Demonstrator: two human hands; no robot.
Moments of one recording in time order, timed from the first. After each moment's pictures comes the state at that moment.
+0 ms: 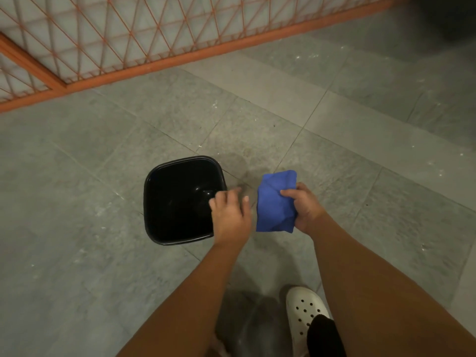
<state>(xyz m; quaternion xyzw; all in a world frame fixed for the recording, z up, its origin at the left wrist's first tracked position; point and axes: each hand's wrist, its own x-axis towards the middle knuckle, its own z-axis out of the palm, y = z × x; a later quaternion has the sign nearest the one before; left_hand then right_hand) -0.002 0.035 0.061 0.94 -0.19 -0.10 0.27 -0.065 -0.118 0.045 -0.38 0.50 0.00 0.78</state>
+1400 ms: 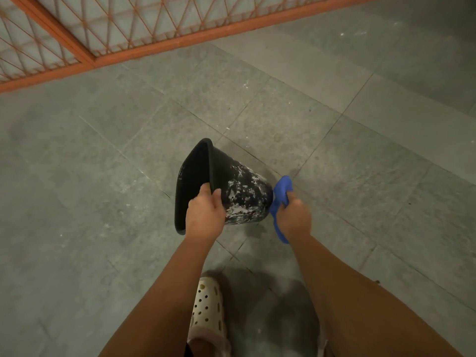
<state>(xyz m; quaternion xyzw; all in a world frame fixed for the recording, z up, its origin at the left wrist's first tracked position) 0.056 0.131 0.083 0.96 -0.10 -0.16 0.23 -0.039 -0.014 -0.004 -0.79 0.45 0.04 0.42</state>
